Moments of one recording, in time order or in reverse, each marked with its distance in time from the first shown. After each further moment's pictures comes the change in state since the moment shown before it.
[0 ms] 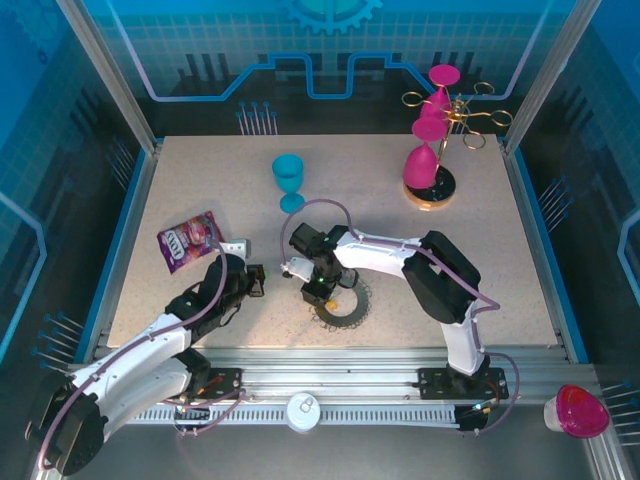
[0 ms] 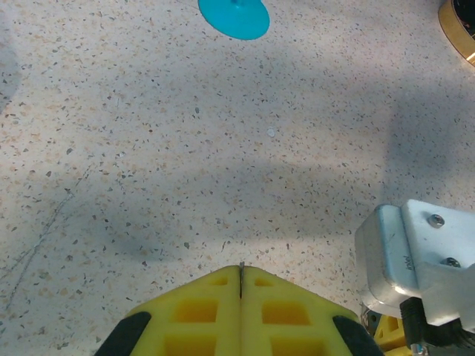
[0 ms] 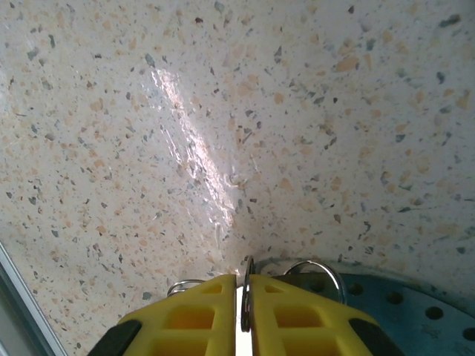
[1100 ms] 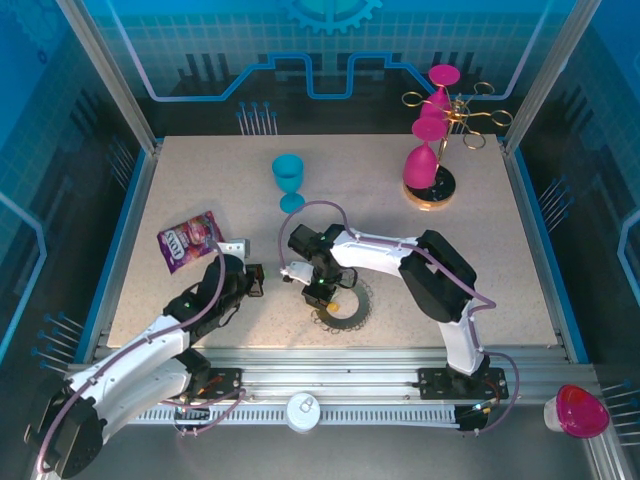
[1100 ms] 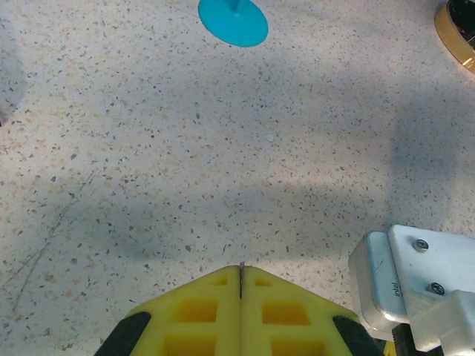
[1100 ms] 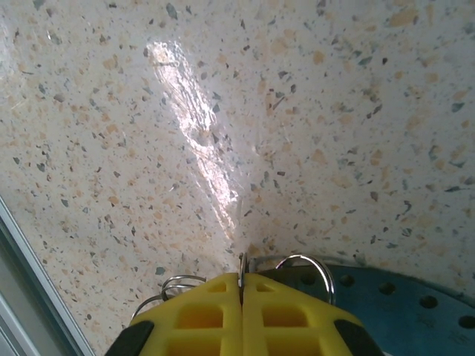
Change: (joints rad) left arm 0.000 -0.026 0.000 -0.008 -0.005 0.017; right arm 0.006 0.016 0.032 -0.078 -0.017 -0.045
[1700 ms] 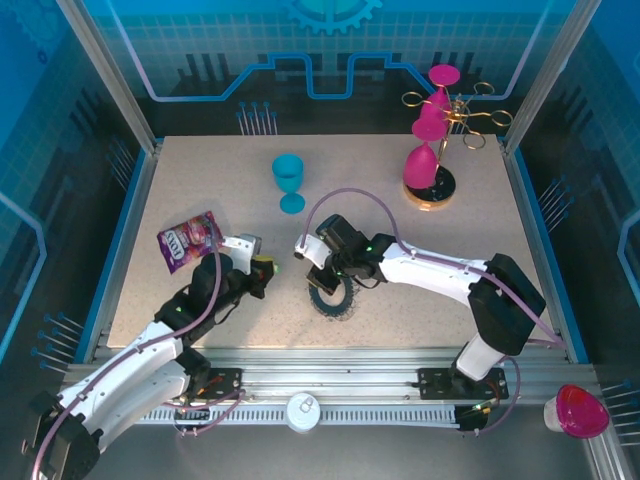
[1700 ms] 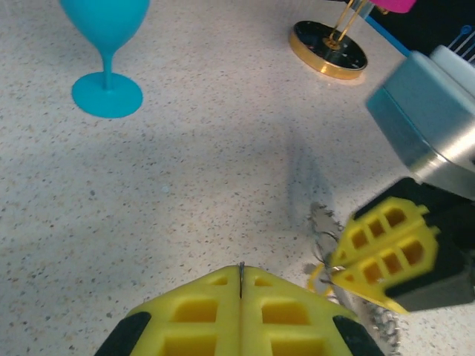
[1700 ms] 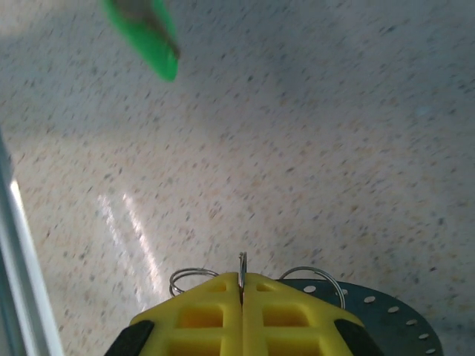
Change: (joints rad) left arm 0.001 -0.087 0.024 0.090 0.227 0.236; right arm -0.037 -0.397 -0.331 0.494 0.086 0.092
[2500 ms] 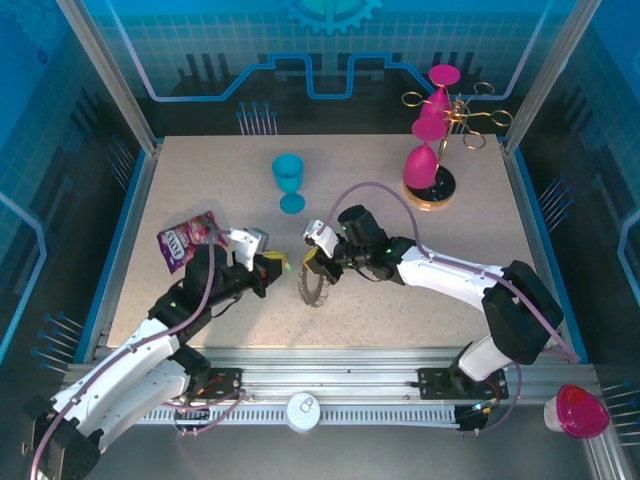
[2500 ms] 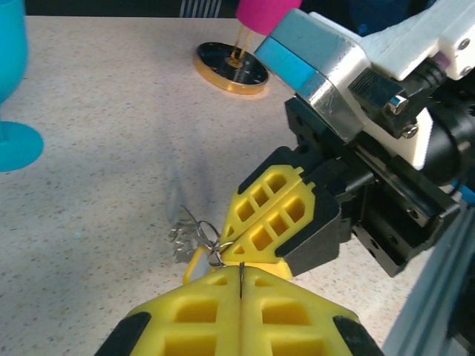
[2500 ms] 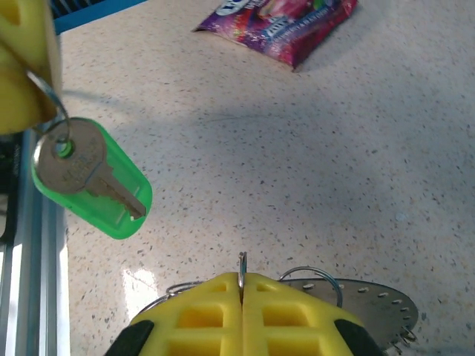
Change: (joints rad) left arm 0.007 0.000 0.101 -0.021 0.237 0.037; right arm -0.098 -0.099 -0.148 0.327 -0.239 -0.038
